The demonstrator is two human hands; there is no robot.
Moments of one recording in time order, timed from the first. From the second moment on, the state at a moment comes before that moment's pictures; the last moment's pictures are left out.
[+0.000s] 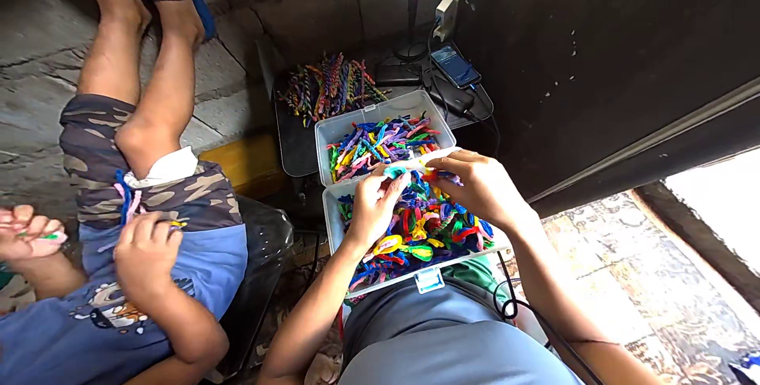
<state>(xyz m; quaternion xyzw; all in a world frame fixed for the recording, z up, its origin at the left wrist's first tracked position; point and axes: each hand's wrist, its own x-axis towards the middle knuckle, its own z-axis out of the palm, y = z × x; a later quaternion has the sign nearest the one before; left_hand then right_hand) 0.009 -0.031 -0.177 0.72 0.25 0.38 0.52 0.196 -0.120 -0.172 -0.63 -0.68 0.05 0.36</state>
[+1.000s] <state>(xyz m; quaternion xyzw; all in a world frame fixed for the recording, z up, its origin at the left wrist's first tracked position) 0.009 -0.032 -0.173 0.72 0.23 0.45 0.47 0.160 -0.119 -0.169 -0.59 -0.63 0.13 0.49</state>
